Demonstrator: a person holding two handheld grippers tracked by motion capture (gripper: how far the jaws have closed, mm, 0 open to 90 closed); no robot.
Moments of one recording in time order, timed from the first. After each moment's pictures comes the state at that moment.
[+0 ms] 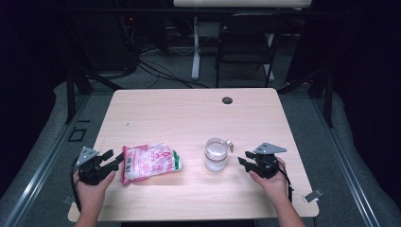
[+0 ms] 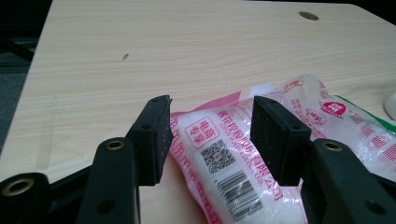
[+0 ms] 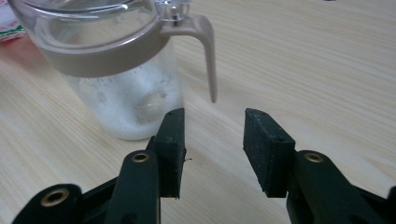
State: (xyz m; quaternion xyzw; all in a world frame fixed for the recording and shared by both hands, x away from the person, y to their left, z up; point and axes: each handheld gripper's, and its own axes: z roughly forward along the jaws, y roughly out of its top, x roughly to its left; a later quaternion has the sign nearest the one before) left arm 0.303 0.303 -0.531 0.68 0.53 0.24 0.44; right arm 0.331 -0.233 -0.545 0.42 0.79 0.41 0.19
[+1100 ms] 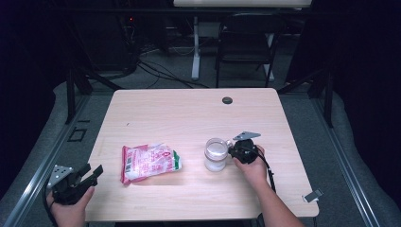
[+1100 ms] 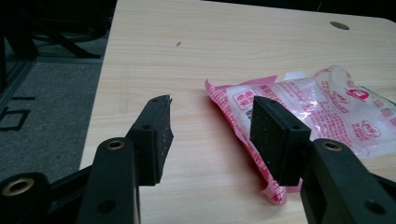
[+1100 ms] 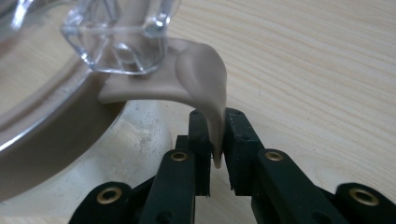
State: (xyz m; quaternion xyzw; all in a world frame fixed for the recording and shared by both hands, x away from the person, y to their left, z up) left arm 0.252 0.340 -0.530 0.64 0.57 0.27 0.44; right arm 0.390 -0.187 -0.564 0.44 0.81 0.36 0.18
